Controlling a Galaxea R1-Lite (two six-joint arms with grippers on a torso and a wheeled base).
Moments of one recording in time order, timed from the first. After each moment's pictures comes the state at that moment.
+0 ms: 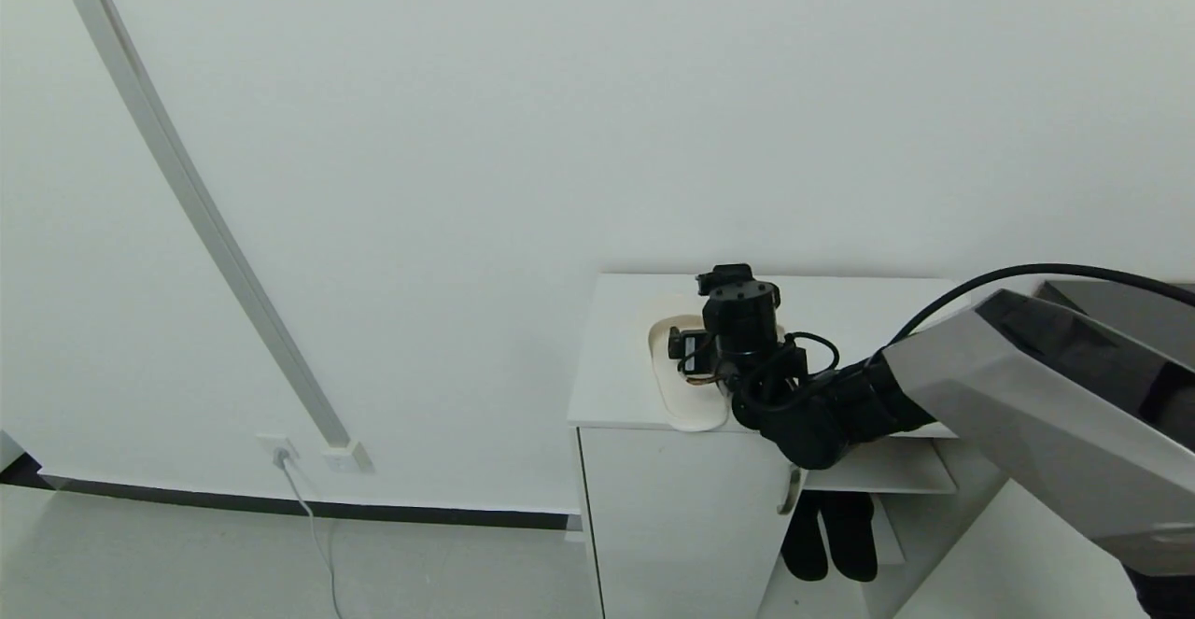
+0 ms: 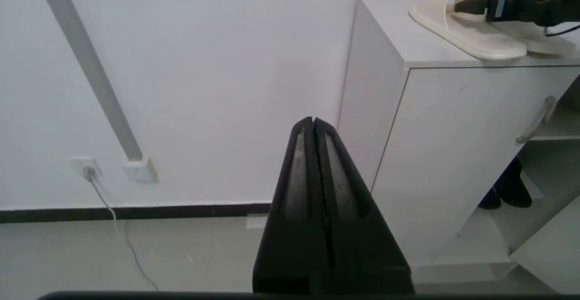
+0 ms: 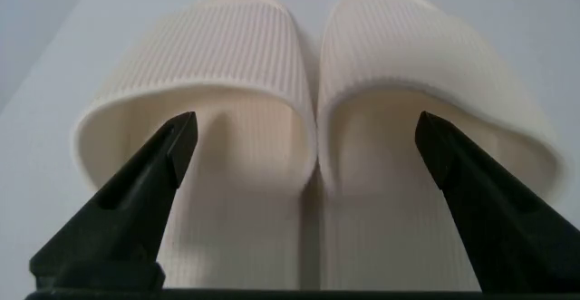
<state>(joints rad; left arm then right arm) 0.00 0.00 0.00 0.00 -0.04 0.00 0.64 2.35 -1.46 -0.66 -0.54 0.15</state>
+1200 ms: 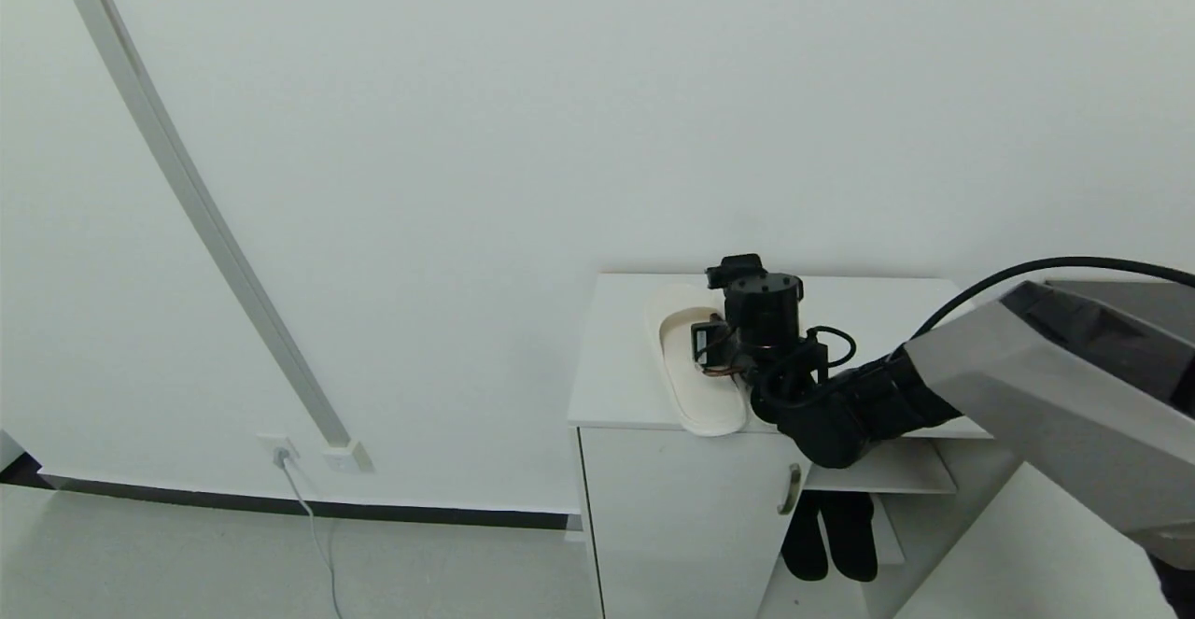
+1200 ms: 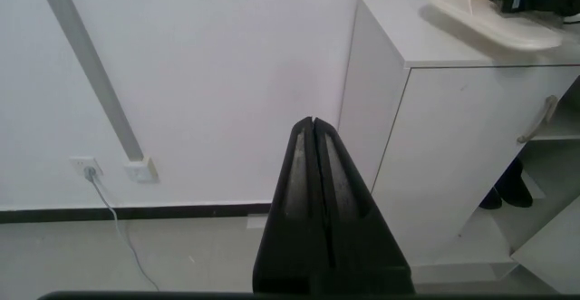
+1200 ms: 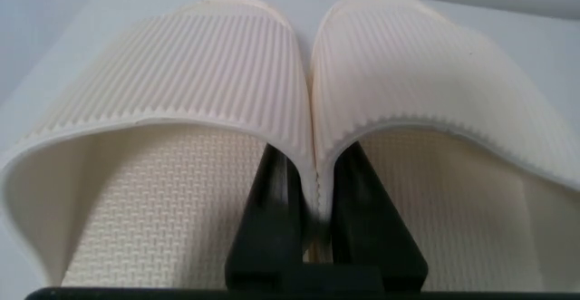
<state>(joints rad) 0.00 0.00 0.00 0.00 -0.04 0.00 0.61 2.29 -1.37 -0.75 -0.48 0.06</state>
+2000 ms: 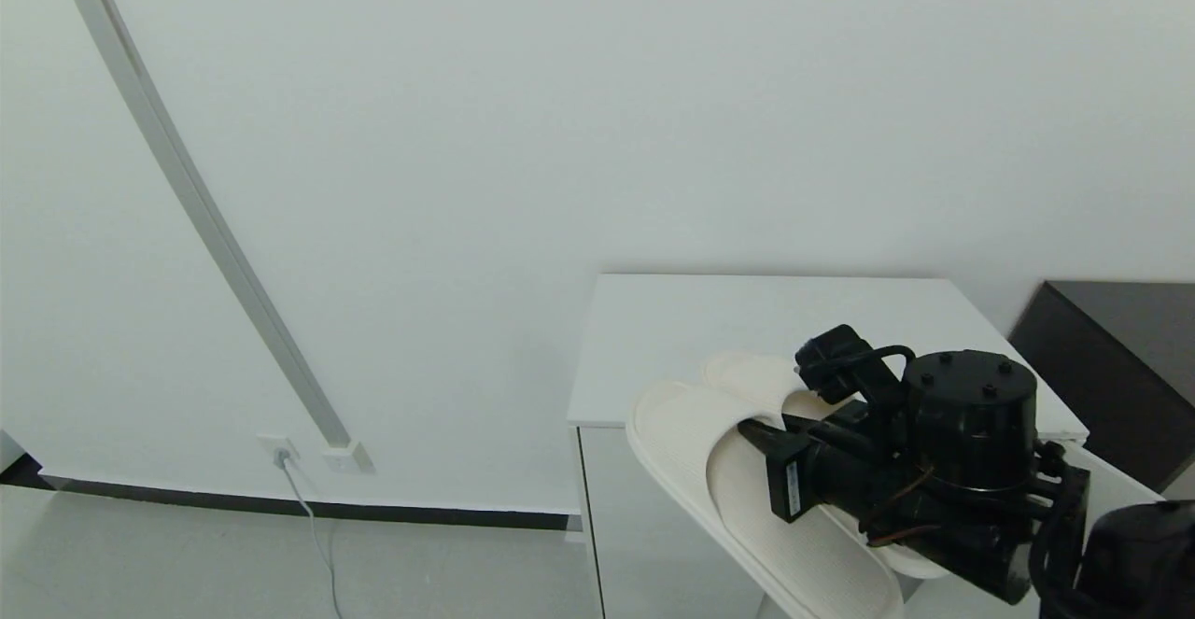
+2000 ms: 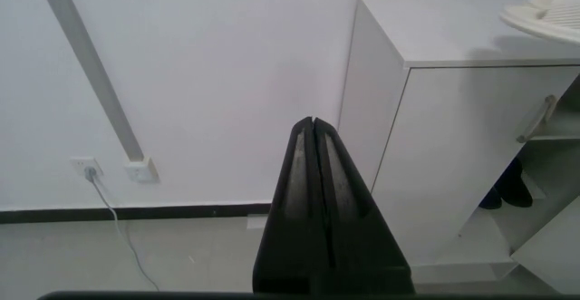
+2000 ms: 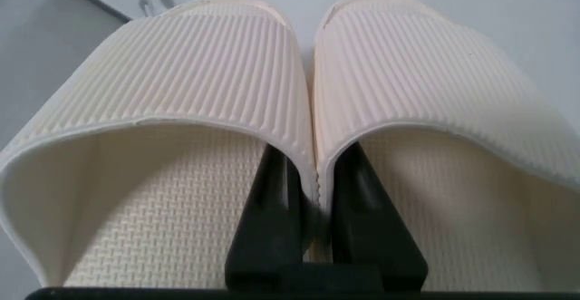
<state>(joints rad) 0.00 0.00 0.00 0.00 -0.04 0.00 0.75 1.75 -0.57 -0.92 -0.14 0.06</state>
